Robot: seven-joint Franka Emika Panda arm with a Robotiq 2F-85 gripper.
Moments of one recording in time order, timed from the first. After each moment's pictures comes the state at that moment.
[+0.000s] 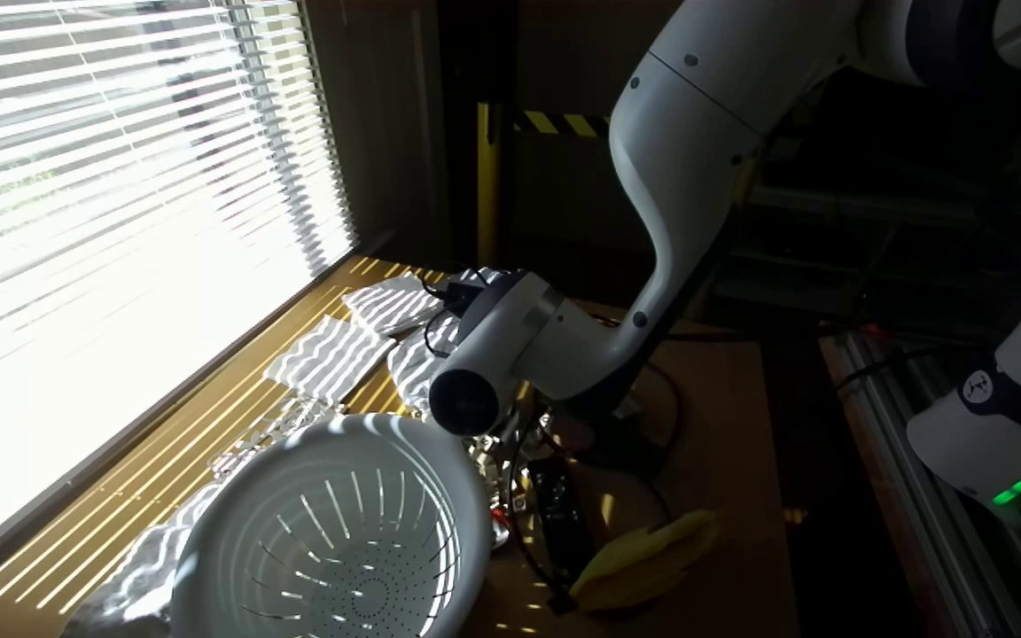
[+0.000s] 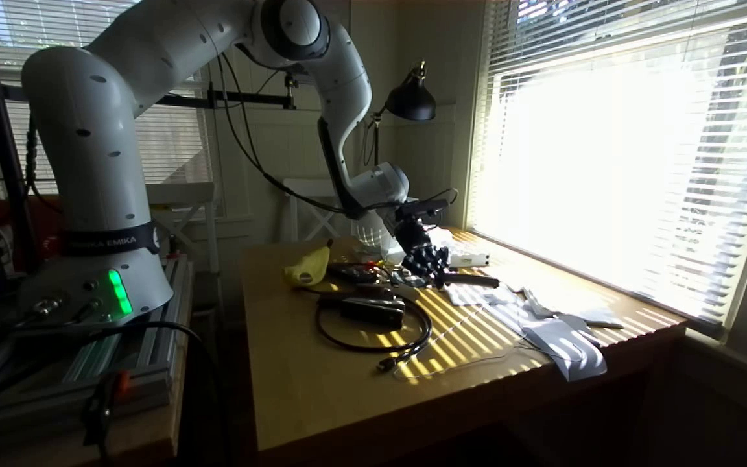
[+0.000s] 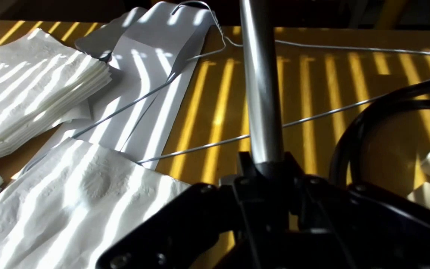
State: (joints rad) arm 0.13 0.89 0.06 -1.72 -1.27 1.99 -0.48
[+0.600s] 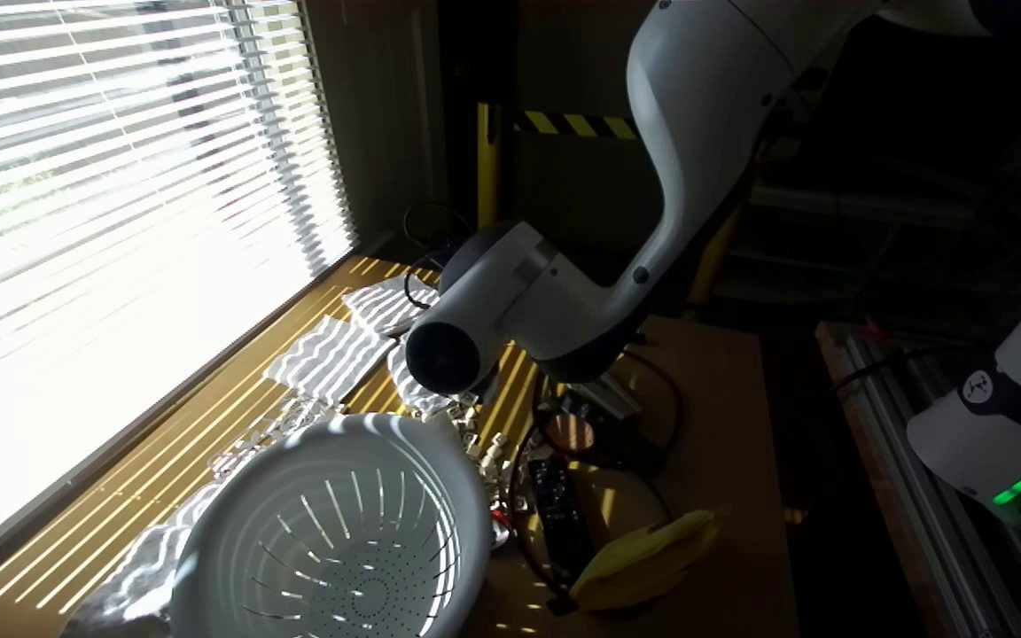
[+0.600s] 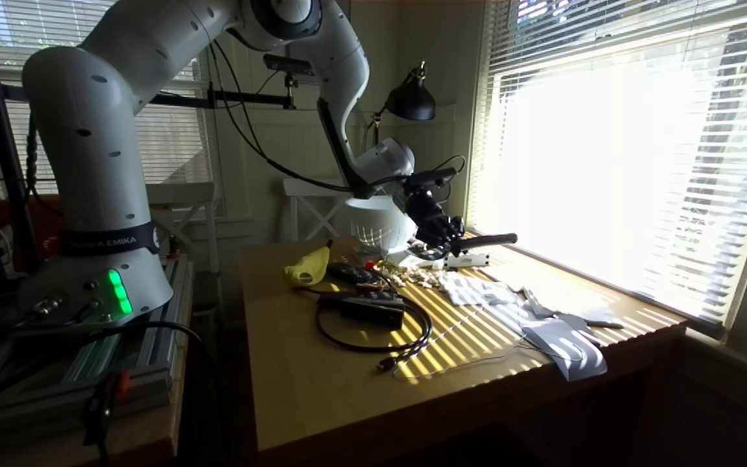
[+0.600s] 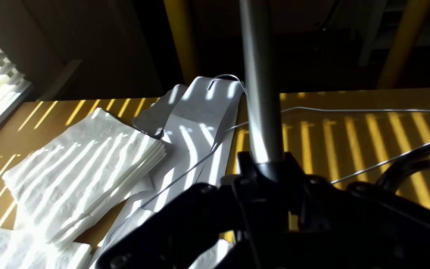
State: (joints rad) arm 0.14 0.79 0.05 -1.72 -1.30 1.92 -0.47
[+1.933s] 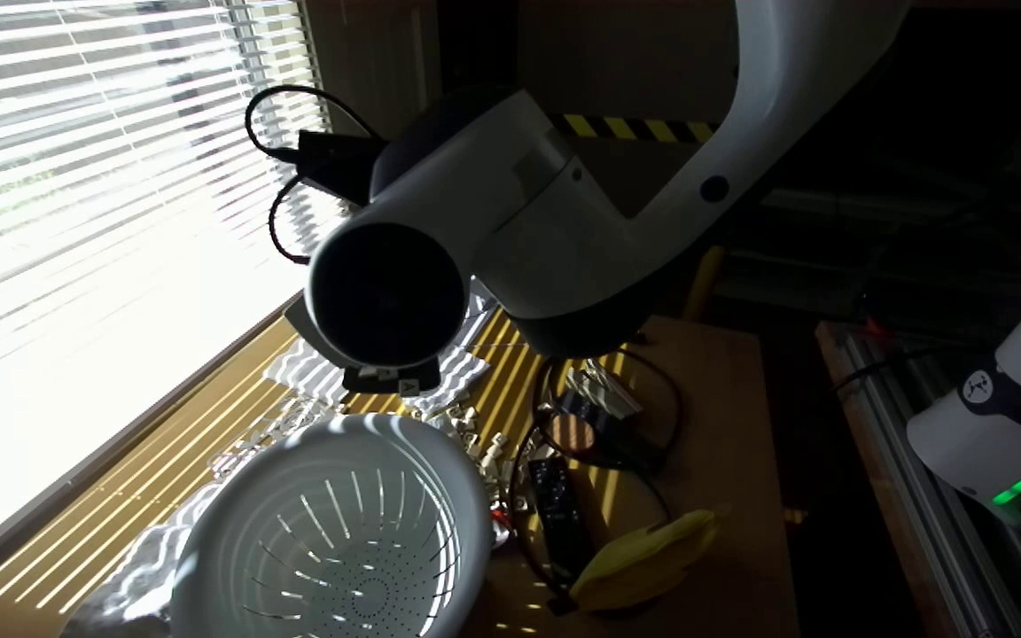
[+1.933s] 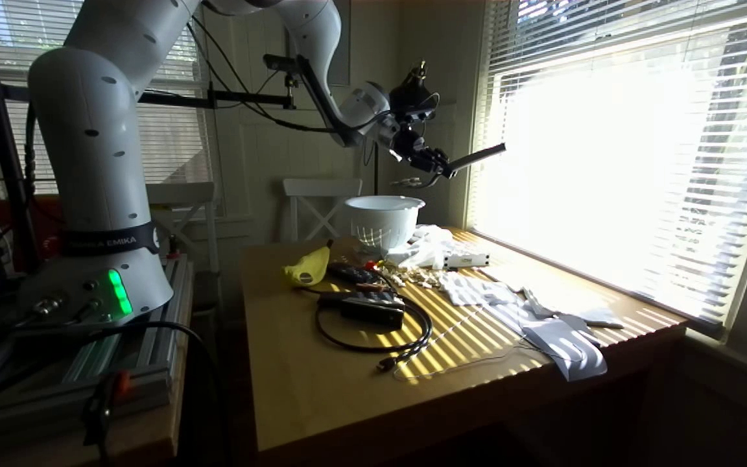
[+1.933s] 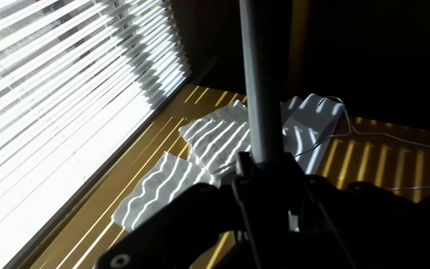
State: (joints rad) arm 0.22 0.59 0.19 -1.68 -1.37 1.89 -0.76
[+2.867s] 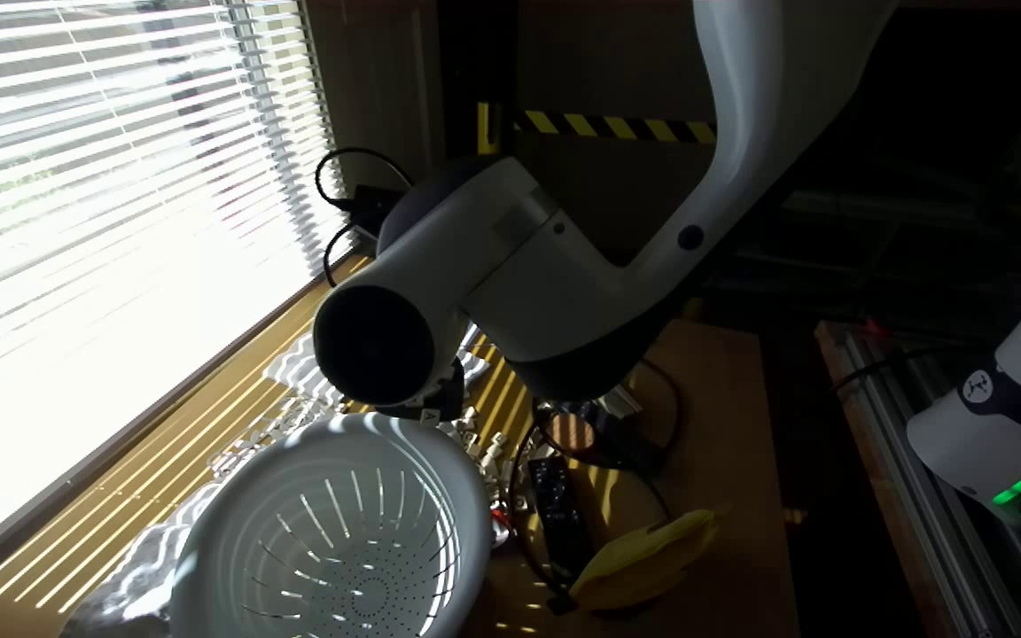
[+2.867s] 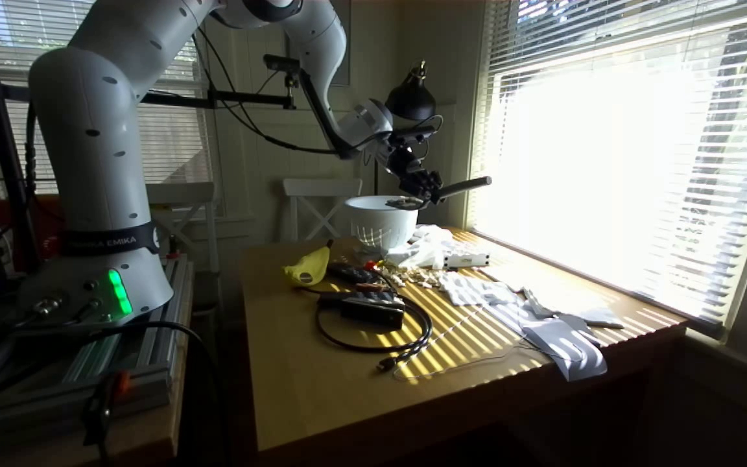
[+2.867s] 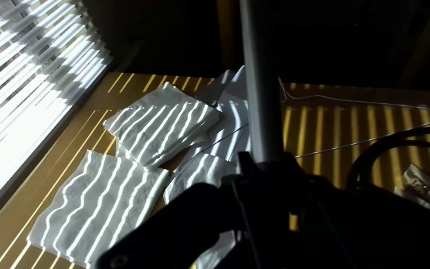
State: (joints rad) arm 0.22 0.66 0.17 -1.67 -1.22 1.80 -0.65
